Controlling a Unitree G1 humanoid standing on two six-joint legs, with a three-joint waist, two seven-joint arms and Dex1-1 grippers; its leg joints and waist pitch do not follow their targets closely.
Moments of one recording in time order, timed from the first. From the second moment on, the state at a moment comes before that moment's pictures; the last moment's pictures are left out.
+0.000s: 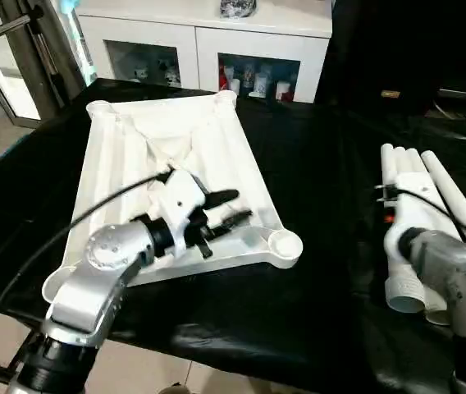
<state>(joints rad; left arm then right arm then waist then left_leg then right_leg) -0.28 0.36 -0.19 -0.19 -0.22 0.35 -0.75 -0.34 -0.33 -0.23 -0.23 0.20 1.13 0.12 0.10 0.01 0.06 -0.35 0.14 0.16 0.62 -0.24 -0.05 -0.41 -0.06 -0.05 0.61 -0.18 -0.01</state>
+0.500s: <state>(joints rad) -0.28 0.37 -0.25 -0.26 -0.24 0.41 -0.80 -0.38 -0.43 -0.23 -0.19 0.20 1.37 0.14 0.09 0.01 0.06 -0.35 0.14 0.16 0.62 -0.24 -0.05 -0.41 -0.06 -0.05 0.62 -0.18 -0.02</state>
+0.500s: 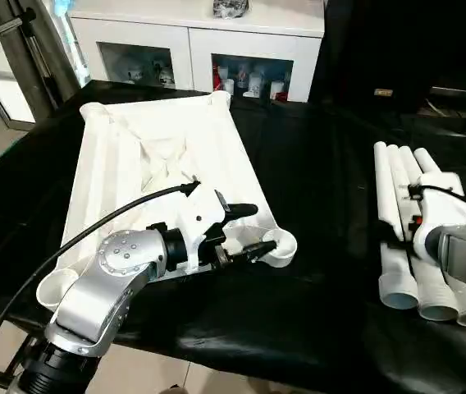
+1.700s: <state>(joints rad) -0.27 0.40 -0.28 -0.30 -0.24 0.46 -0.80 -0.49 -0.37 -0.21 0.05 0.25 1.46 0.23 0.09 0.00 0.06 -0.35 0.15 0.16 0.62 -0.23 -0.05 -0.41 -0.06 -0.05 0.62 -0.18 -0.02</state>
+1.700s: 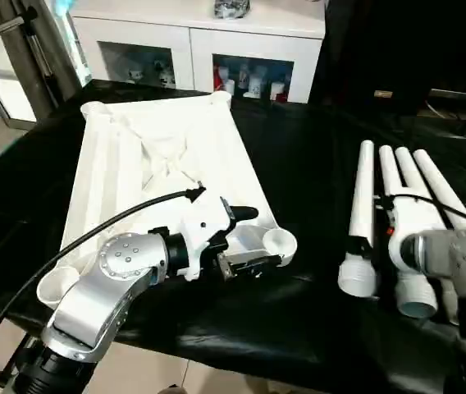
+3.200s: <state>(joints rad) -0.48 0.22 -0.12 -0.13 -0.31 0.56 -0.60 -0.54 -0.24 -0.43 0.16 0.33 1.09 0.30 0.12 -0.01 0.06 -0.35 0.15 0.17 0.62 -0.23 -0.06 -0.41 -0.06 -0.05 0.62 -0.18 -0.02</state>
